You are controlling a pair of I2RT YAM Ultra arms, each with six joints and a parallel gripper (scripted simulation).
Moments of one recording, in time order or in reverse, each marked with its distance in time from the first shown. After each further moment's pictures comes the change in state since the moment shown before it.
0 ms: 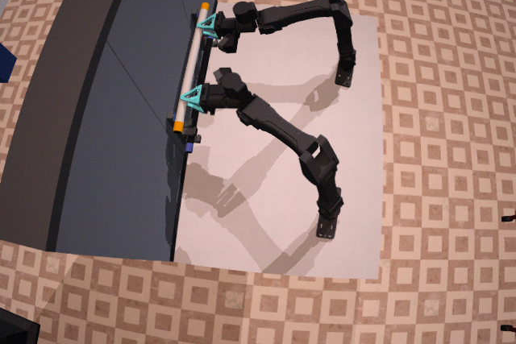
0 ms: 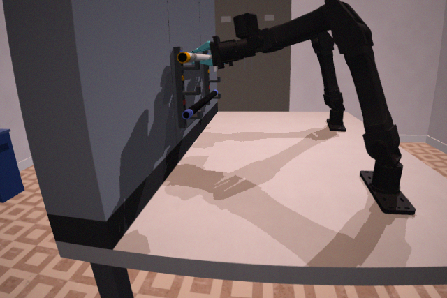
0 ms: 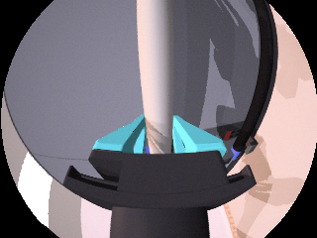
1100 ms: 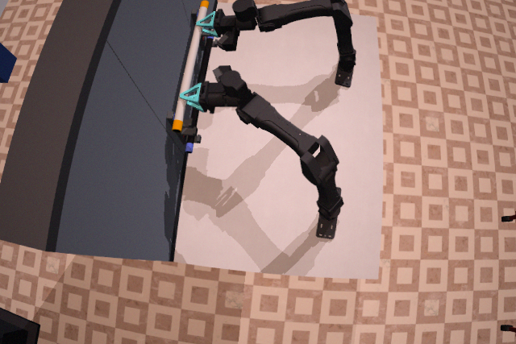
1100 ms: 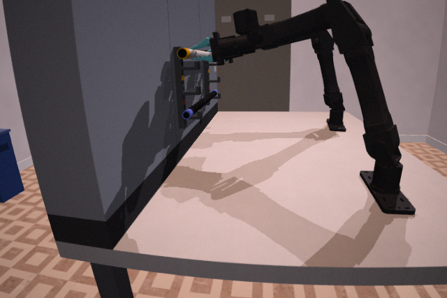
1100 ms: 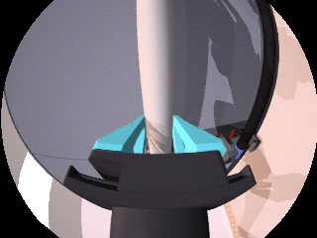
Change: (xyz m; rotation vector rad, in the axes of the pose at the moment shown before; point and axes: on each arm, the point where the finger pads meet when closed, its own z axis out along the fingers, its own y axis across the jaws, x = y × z) left arm 0.001 0.012 -0.002 0.001 0.000 0.000; right arm 0.000 -0.012 -0.002 -0.005 0.000 -0.001
